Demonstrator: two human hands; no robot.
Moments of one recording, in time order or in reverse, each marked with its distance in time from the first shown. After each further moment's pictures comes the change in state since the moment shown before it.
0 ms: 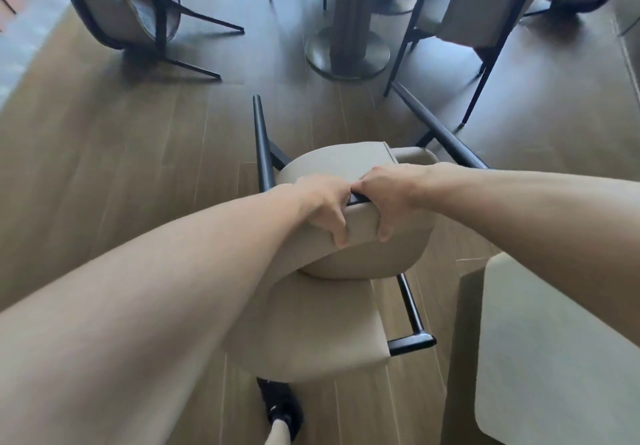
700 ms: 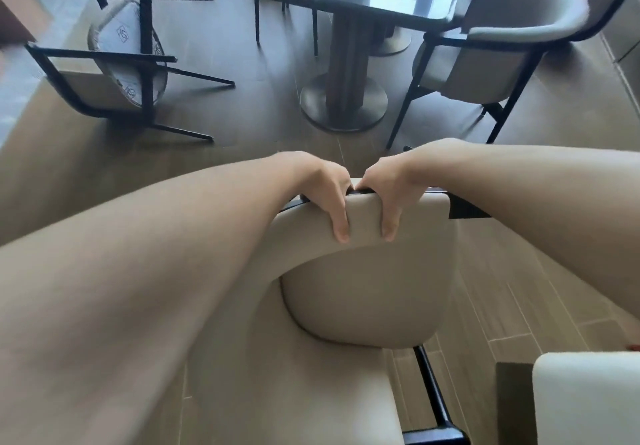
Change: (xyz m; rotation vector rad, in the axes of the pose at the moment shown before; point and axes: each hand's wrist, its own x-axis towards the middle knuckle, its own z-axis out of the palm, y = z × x) left_hand 0.198 -0.147 -0.257 0.004 -0.253 0.032; right_hand 0.183 0.180 -0.212 0.147 -0.178 0.091
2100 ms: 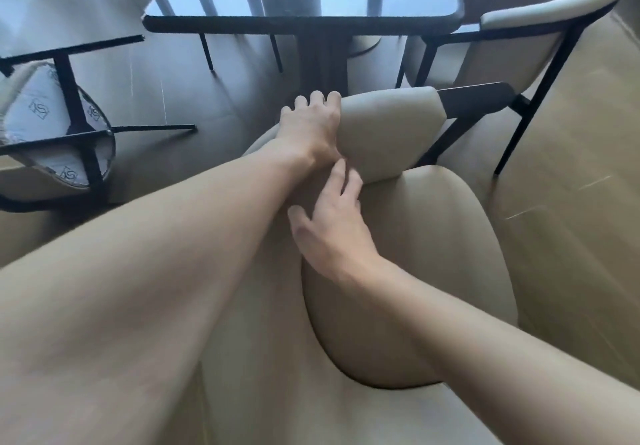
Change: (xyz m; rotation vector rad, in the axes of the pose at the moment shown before) left_hand 0.253 -0.151 -0.221 0.332 0.736 -0.082; right_hand 0.244 0.020 -0.114 1.091 0.871 0.430
